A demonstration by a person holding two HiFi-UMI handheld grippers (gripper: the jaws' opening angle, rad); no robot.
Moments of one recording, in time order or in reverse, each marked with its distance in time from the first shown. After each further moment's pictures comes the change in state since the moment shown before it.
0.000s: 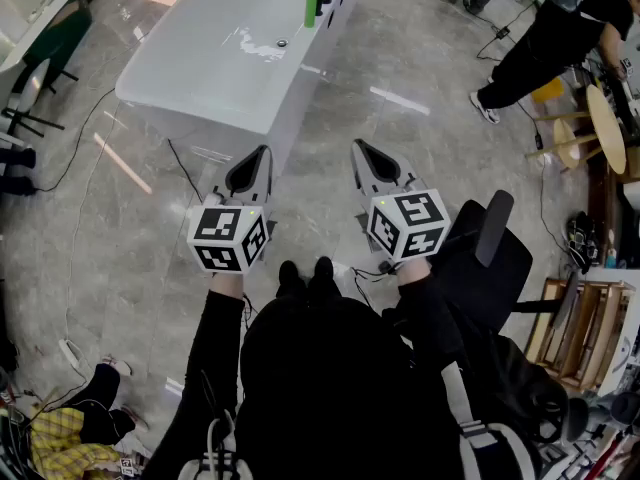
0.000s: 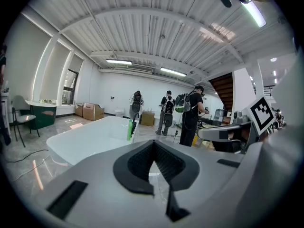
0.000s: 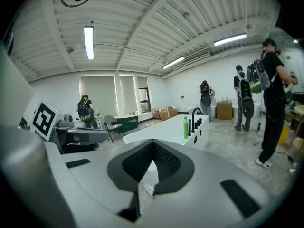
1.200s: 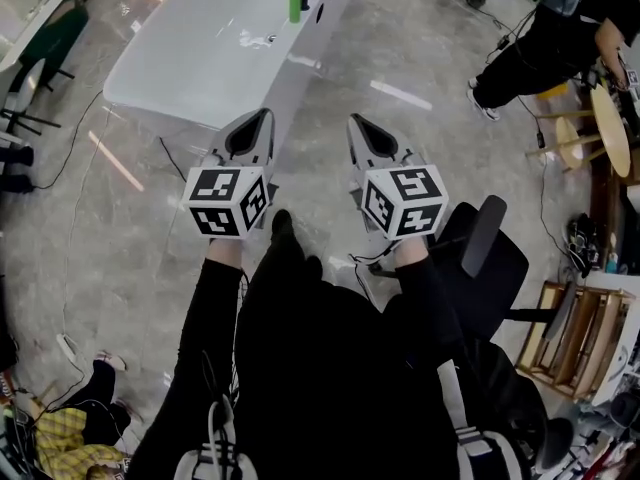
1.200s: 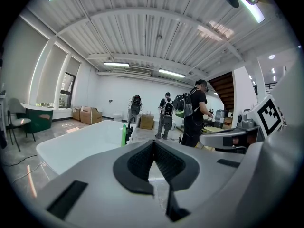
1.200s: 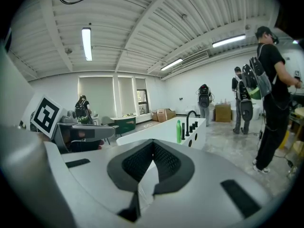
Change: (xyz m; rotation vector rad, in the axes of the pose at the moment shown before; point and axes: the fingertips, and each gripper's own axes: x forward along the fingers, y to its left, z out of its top) left arm 0.093 -0.015 0.039 0.015 -0.030 -0.007; right arm 0.033 -0.066 0.033 -0.006 -0.013 -0.014
